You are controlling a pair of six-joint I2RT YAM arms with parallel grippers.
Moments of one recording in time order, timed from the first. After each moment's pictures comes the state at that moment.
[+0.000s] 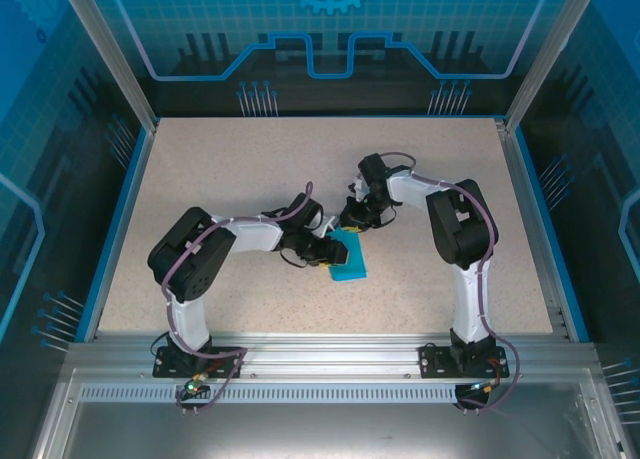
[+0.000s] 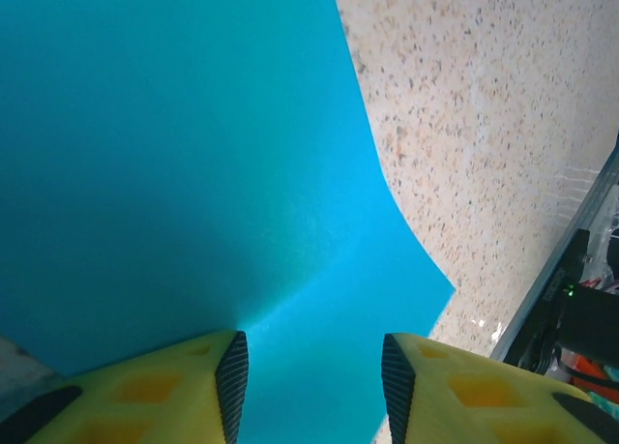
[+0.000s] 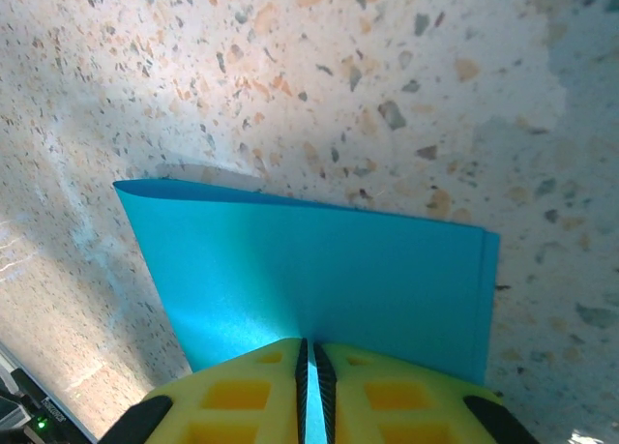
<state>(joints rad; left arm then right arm) -0.61 1.88 0.97 -0.16 0.65 -0.58 0.41 2.13 1.44 -0.67 -0.54 0.47</state>
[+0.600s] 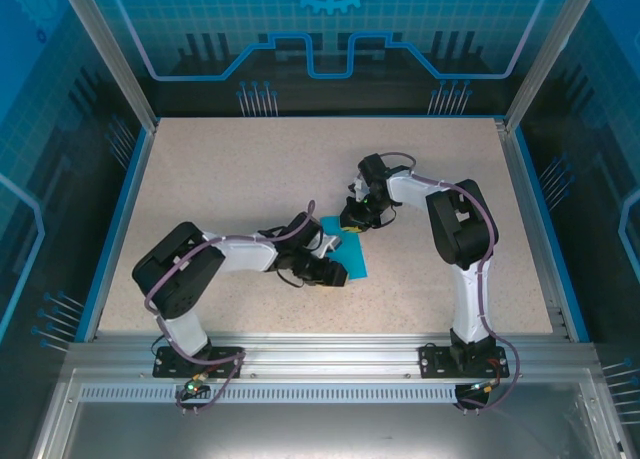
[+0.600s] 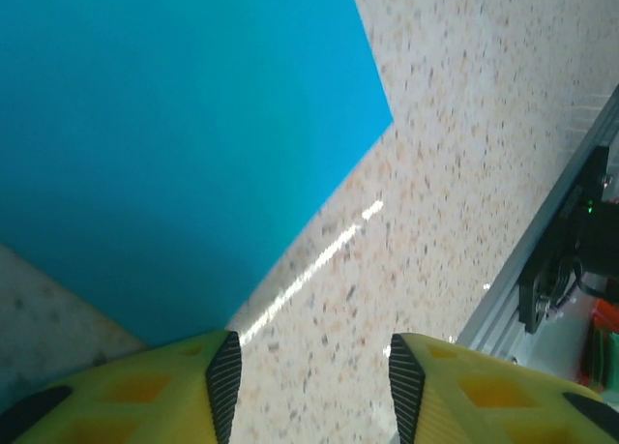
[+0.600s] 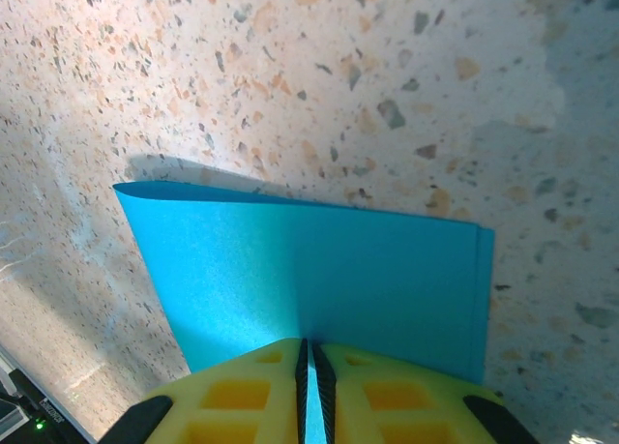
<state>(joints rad) -0.70 1.74 0.80 -0.11 0.65 -0.59 0.41 2.13 1.44 -0.67 -0.54 0.47</state>
